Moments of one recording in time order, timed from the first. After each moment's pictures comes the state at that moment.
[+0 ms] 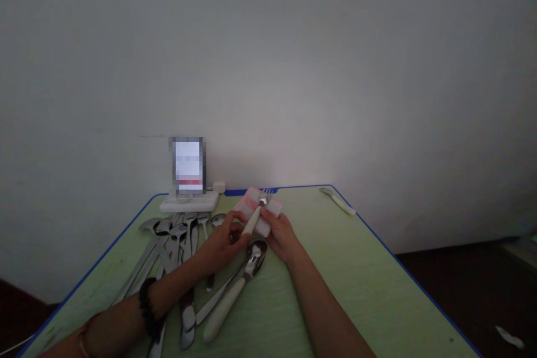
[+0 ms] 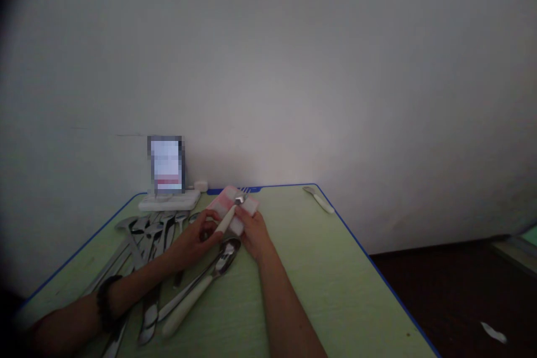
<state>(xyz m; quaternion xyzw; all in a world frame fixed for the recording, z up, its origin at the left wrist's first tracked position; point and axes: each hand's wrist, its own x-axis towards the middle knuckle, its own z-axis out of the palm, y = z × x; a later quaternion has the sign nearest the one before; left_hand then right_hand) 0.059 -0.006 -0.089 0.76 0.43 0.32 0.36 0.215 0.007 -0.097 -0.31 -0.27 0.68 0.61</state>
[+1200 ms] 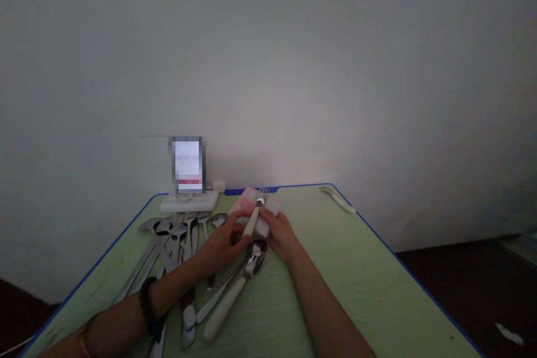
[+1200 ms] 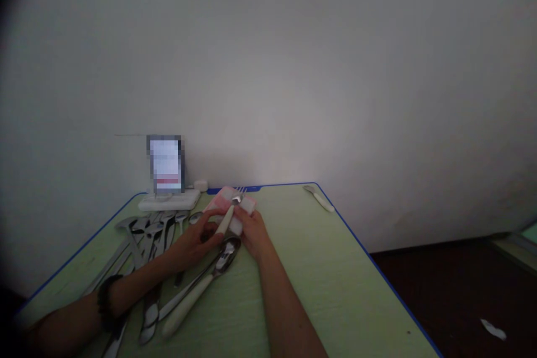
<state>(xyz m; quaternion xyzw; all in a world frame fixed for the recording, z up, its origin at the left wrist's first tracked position) 0.058 -0.009 -0.087 0.79 0.41 0.30 0.36 0.213 0.008 -0.097 -0.33 -0.29 0.67 0.60</state>
